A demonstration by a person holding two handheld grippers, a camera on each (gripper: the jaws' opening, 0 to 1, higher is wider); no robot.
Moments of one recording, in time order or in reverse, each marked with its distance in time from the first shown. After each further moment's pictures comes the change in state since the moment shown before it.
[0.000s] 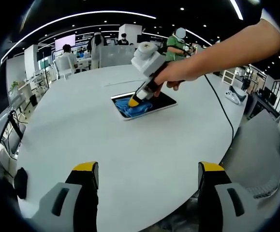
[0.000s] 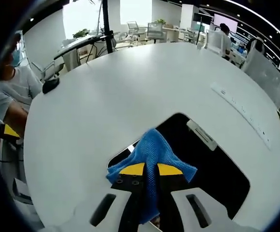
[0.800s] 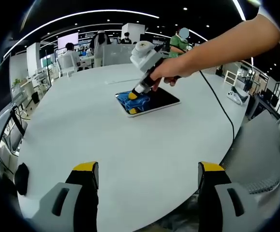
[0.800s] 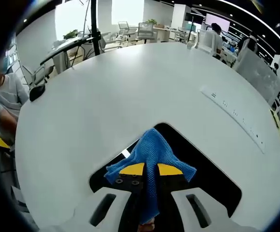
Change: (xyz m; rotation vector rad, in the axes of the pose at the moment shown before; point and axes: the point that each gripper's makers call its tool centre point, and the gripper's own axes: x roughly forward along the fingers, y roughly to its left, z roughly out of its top) left arm -0.004 0.010 -0.007 -0.018 0.005 0.015; right arm 0.017 -0.033 0.018 0.035 0.007 -0.079
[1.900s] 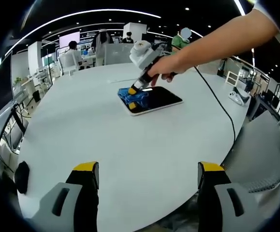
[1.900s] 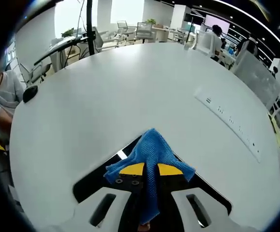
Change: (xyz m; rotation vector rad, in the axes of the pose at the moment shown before) left arm -0.001 0.006 -0.005 -0.013 0.004 0.010; right arm 0.016 -0.028 0.016 -0.021 0.002 -0.033
